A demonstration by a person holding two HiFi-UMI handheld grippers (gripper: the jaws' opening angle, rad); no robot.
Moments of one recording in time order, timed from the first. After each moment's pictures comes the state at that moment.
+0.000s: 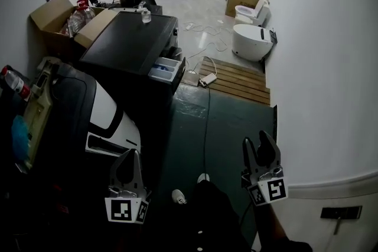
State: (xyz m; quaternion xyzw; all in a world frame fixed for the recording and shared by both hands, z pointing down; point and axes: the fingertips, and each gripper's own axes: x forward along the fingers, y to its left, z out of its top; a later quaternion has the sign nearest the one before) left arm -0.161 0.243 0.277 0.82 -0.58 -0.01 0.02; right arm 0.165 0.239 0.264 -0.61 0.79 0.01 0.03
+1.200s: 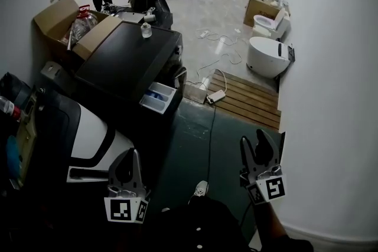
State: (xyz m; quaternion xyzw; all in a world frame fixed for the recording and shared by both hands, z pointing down) left arm -0.071 0.071 0.271 0.78 -0.63 0.01 0.00; right arm 0.241 0.025 0.271 -0.54 0.84 -0.01 0.06
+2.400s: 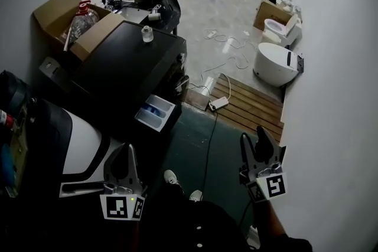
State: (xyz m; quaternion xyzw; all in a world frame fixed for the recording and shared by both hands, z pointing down) left arm -0.073 -0.041 0.268 0.75 -0.66 0.00 -0.01; right arm 0.240 -0.108 0.272 -0.50 0.86 -0.01 0.05
